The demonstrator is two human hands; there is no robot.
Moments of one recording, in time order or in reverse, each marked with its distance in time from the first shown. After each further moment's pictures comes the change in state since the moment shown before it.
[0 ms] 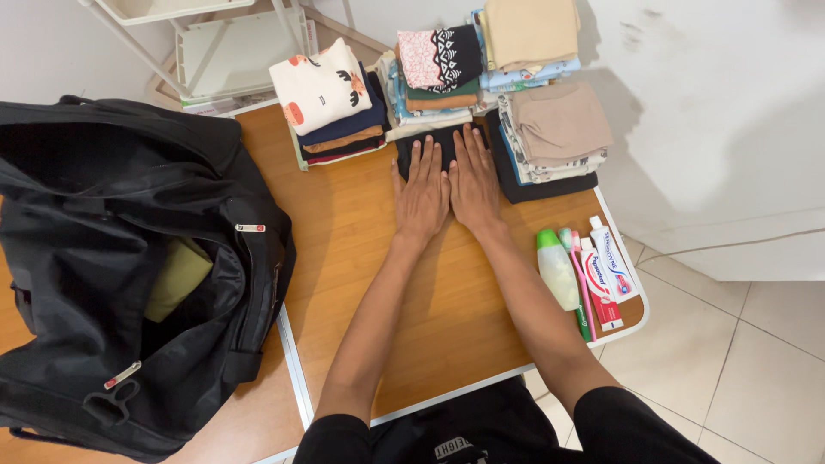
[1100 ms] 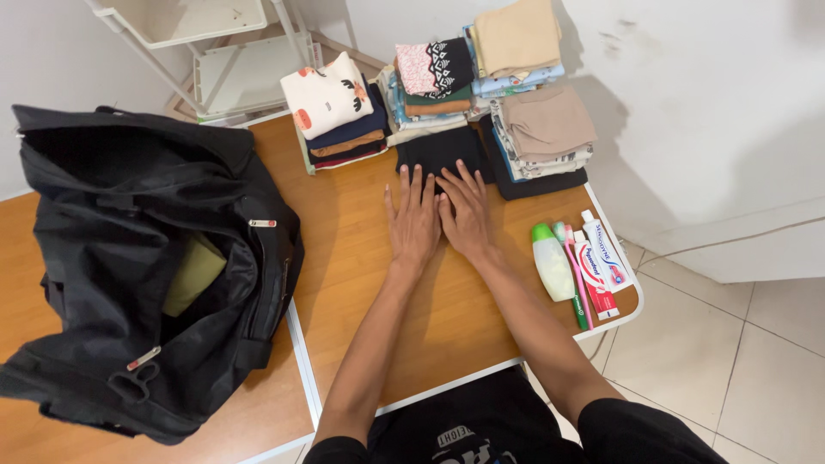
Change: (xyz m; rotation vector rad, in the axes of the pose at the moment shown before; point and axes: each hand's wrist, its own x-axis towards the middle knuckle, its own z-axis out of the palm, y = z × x) left_hand -0.053 0.010 -0.030 0.088 0.139 0.035; right_hand -0.053 -0.033 -0.013 0.178 0.187 -0.131
